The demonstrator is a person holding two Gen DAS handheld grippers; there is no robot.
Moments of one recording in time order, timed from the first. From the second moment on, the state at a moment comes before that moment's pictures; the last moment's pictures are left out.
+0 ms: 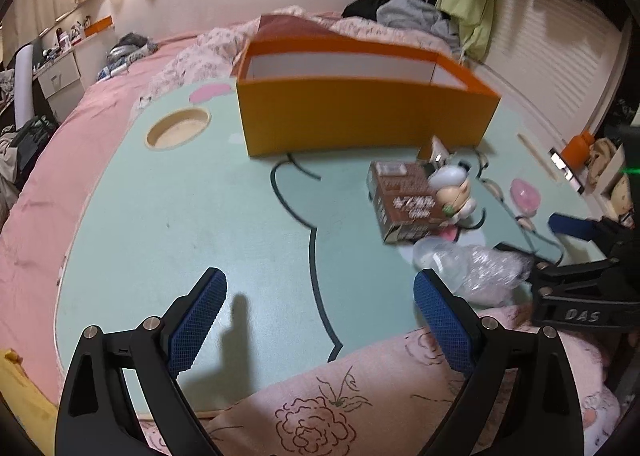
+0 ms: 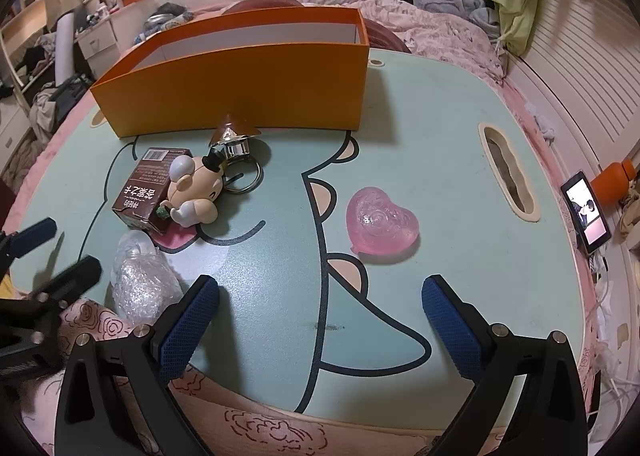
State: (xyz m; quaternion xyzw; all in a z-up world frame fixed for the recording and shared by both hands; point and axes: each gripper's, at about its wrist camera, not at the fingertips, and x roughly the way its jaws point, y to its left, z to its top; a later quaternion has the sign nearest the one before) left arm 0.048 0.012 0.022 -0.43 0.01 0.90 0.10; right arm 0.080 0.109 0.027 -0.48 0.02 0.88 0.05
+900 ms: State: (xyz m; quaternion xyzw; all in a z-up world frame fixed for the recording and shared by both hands) left arm -0.012 0.072 0.018 -0.46 0.08 0.87 0.15; right arm 0.080 0.109 0.027 -0.48 0.02 0.88 0.05
